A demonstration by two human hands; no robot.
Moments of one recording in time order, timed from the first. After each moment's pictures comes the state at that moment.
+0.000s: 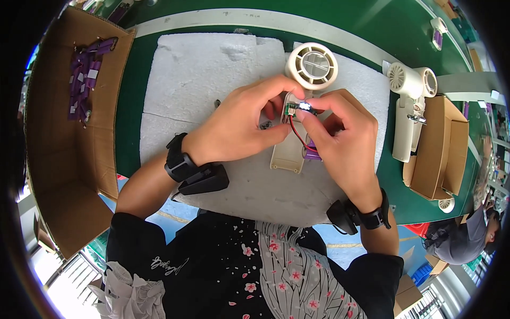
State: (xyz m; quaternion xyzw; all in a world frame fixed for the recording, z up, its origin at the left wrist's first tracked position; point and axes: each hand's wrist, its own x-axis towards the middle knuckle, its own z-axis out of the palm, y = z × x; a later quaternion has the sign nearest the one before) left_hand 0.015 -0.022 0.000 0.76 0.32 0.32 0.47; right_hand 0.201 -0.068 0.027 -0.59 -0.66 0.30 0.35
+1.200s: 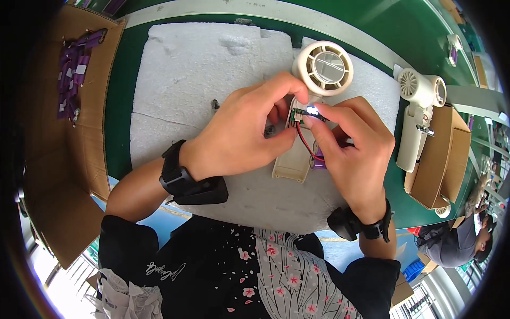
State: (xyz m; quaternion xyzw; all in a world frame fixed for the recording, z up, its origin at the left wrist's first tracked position) left_hand 0.017 -0.027 -0.001 0.73 0.36 0.33 0.48; right_hand 0.198 -0.066 0.029 -0.60 -0.70 0.20 0.33
